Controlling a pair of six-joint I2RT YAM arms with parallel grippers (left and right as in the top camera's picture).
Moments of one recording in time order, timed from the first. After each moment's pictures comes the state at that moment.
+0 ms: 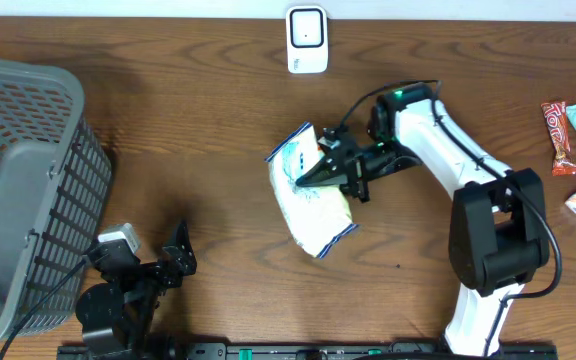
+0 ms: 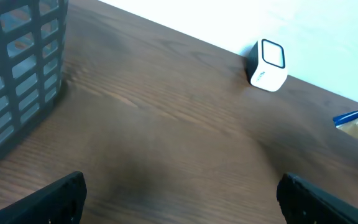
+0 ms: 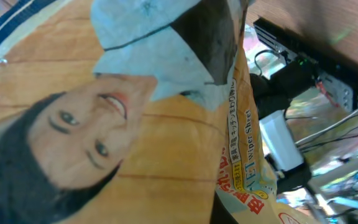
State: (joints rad) left arm 0.16 0.03 0.30 -0.61 0.21 -0.30; right arm 0.31 2.02 1.52 -1.70 -1.51 -0.02
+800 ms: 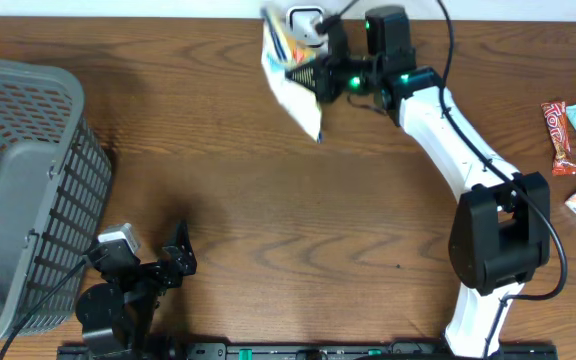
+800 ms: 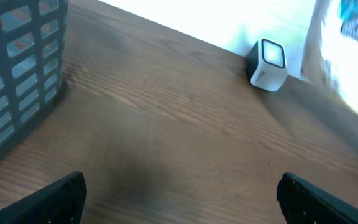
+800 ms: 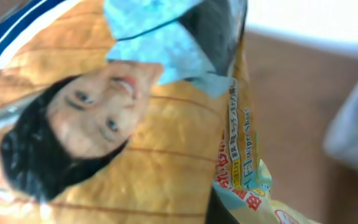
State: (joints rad) left arm 0.16 0.03 0.30 -0.61 0.21 -0.30; right arm 0.32 2.03 1.71 -0.22 -0.73 0.12
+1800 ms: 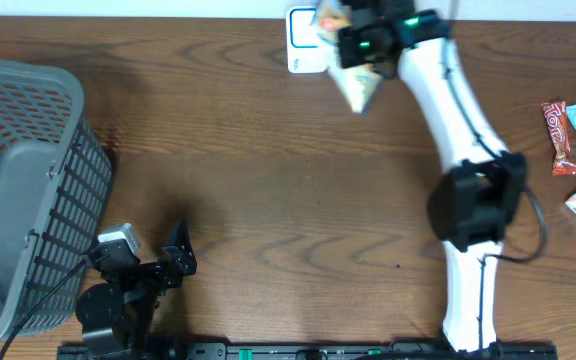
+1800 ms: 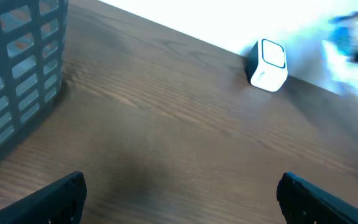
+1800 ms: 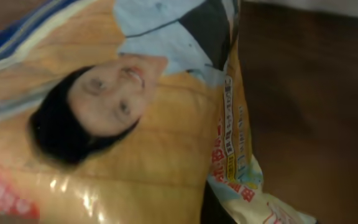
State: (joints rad) left arm 0.16 0.03 0.30 -0.61 0.21 -0.30; right arm 0.23 2.28 2.30 -0.98 -0.18 0.03
